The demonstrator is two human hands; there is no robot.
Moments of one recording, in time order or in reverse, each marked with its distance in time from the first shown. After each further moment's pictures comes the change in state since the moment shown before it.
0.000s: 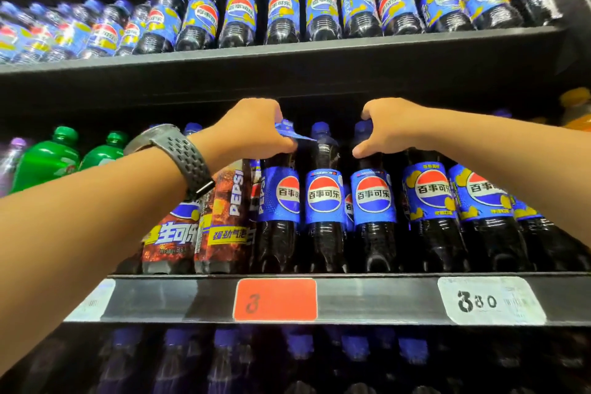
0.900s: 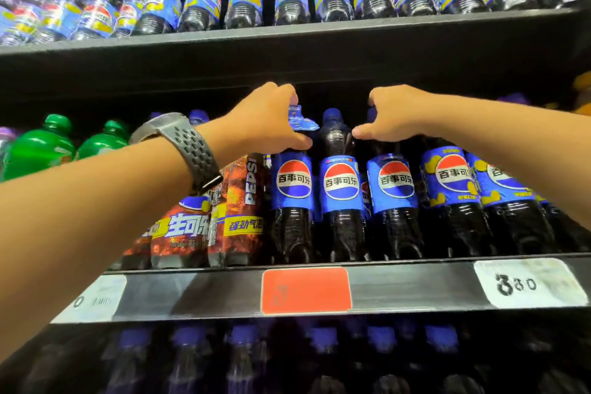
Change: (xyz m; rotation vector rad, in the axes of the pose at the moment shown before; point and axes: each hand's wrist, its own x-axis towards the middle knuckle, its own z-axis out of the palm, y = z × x) left_hand -0.005 -0.012 0.008 -0.044 0.020 0.131; right_hand 0.001 -0.020 0.008 -0.035 0.044 0.040
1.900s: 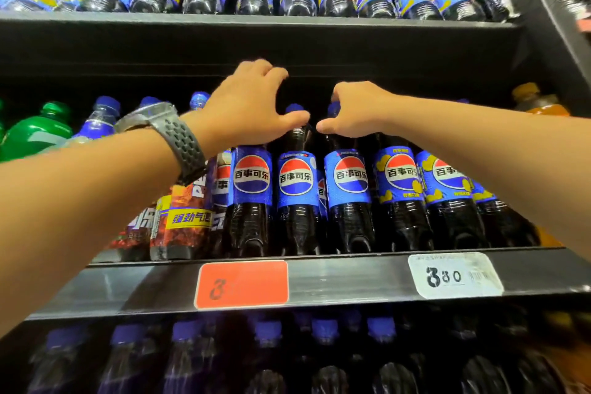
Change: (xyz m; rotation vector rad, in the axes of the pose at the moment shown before) left_hand 0.017 0.030 0.021 0.104 0.187 0.094; right_hand 0.001 0.015 0.000 0.061 0.059 -0.038
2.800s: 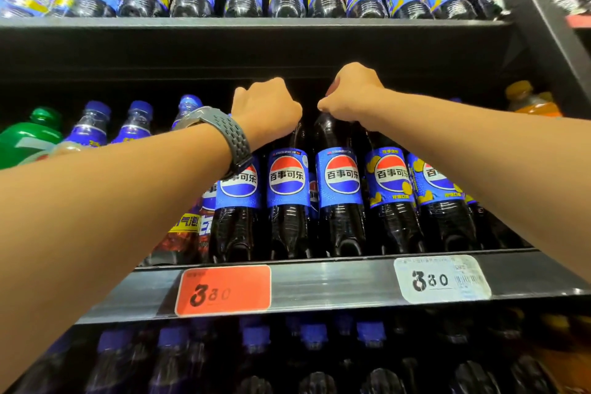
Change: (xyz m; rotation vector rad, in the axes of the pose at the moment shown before) left_hand 0.034 0.037 0.026 -0.103 -0.035 -0.319; right_hand 0.023 0.009 0.004 0.369 0.215 0.231
